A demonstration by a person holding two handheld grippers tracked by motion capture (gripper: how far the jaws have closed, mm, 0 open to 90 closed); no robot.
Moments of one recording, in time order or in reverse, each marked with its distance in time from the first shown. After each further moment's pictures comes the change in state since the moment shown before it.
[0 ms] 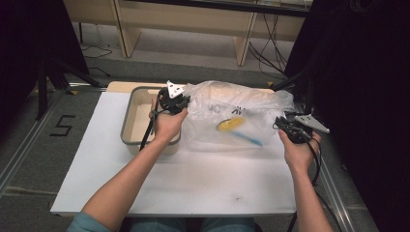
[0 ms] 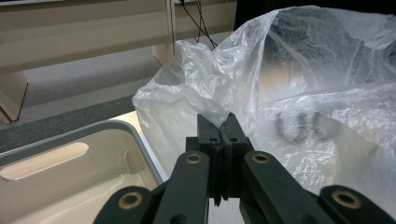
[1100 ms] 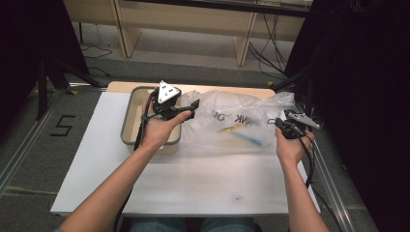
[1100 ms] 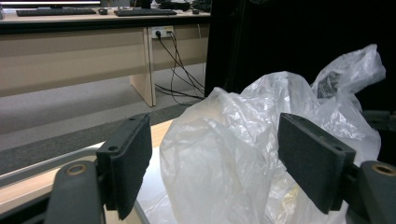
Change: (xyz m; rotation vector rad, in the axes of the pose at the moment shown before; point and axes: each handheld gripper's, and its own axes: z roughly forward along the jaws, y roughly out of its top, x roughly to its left) left arm -0.012 0.015 -0.054 -0.127 -0.107 -0.008; right arm 0.005 -0.005 0.023 0.094 -0.127 0.066
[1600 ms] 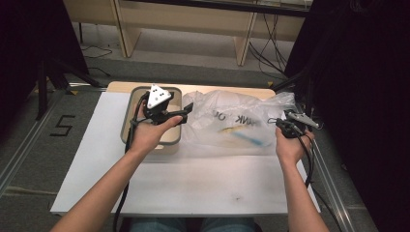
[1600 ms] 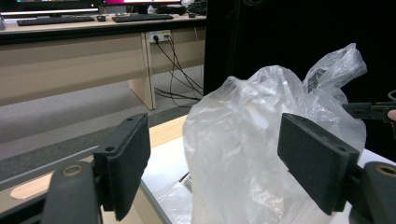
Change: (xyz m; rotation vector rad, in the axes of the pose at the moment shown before) left arm 0.006 -0.001 -0.027 -0.013 -0.014 0.027; right arm -0.001 0.000 0.004 0.020 -0.036 0.006
